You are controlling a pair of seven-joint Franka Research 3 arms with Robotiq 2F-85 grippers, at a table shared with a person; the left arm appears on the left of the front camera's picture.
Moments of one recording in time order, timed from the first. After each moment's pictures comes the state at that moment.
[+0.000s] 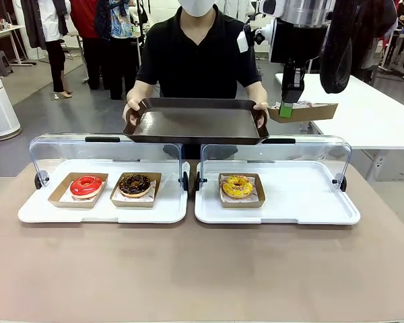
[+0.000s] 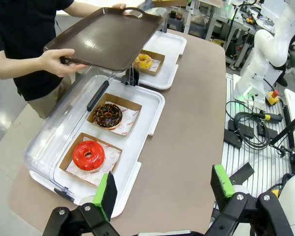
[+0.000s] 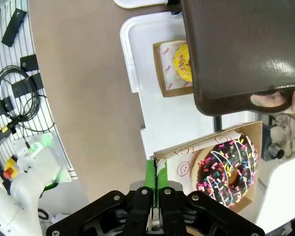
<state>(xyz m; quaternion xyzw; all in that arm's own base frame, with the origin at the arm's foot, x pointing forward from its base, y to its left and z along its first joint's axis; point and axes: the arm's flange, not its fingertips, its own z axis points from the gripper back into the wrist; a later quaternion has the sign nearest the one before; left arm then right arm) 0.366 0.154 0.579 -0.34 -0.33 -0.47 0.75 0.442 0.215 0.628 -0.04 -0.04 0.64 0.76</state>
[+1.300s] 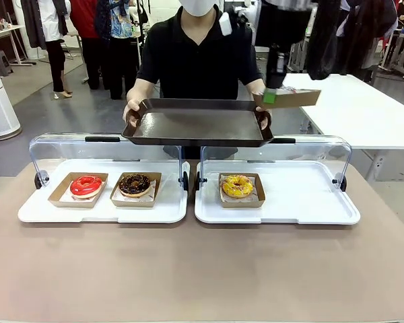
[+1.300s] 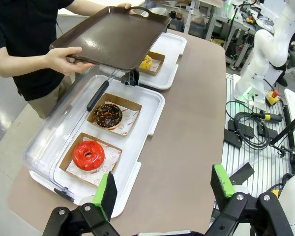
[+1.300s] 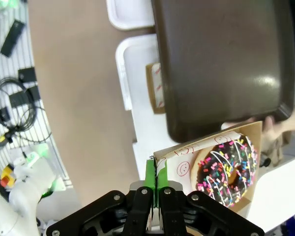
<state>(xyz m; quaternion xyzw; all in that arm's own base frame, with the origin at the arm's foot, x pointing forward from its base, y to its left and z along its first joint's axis) 0.366 0.154 0.580 -0.34 -0.33 -0.47 0.75 0.445 0.256 0.656 -0.04 -0.08 0.65 0.75</state>
